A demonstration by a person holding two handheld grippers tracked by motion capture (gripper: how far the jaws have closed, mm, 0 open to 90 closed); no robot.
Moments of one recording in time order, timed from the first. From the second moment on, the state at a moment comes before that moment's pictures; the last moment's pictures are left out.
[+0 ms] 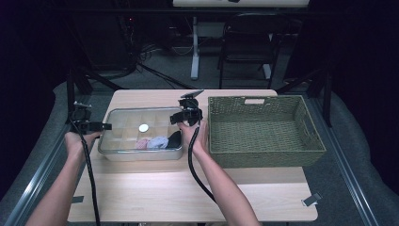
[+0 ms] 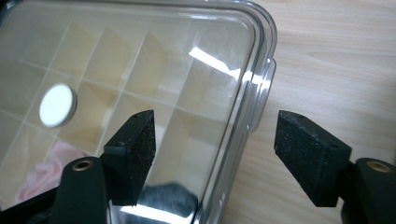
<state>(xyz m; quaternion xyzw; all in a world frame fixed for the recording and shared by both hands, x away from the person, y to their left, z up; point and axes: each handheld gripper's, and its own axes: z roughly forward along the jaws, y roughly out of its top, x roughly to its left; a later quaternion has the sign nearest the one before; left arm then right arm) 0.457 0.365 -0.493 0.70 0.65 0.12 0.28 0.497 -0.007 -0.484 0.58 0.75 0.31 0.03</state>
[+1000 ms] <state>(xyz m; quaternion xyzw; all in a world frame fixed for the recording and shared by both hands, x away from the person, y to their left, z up) 0.333 0.303 -0.472 0.79 0.51 0.17 0.30 0.375 -0.063 -0.448 0.37 0.86 0.35 -0.01</state>
